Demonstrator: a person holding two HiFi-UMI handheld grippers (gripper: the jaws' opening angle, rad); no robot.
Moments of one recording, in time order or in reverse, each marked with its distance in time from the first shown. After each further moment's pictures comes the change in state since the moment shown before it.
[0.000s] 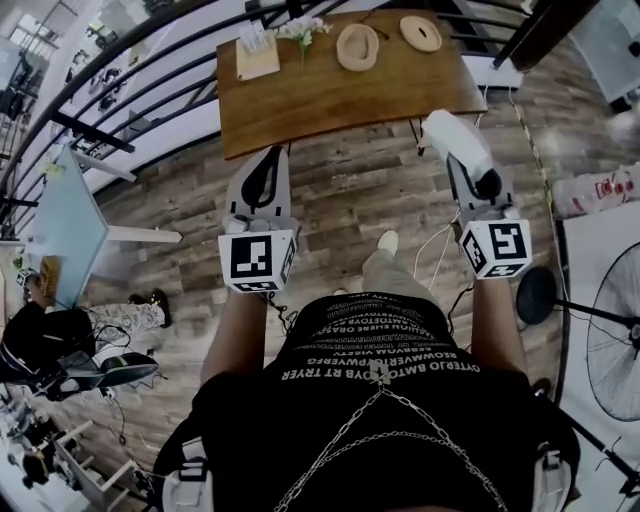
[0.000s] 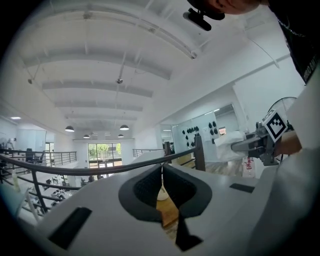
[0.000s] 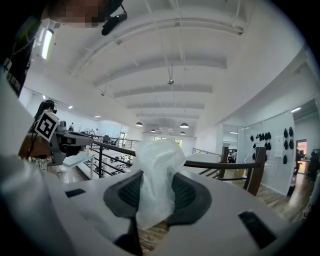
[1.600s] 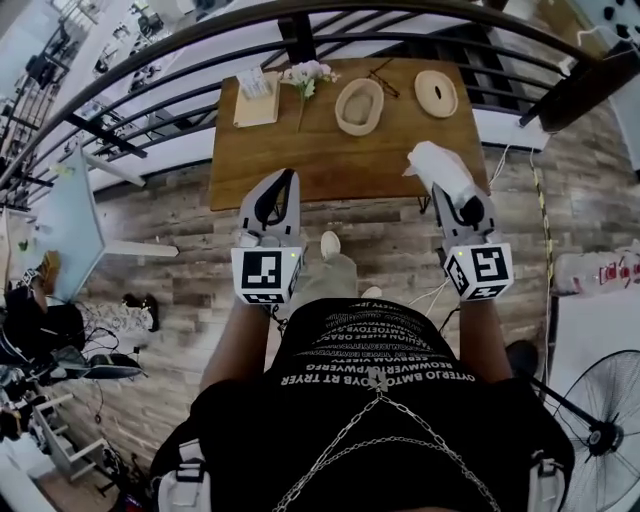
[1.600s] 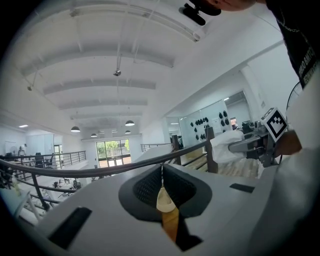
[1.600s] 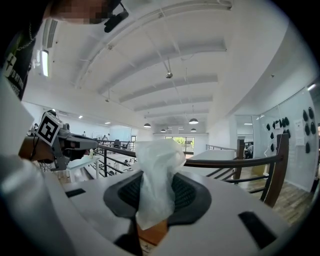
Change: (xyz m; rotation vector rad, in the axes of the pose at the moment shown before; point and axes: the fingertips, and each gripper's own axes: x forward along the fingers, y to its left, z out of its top) left arm 0.209 -0.023 0.005 0.026 0.086 0.117; right arm 0.172 -0.144 -0.019 0.061 0.007 0.177
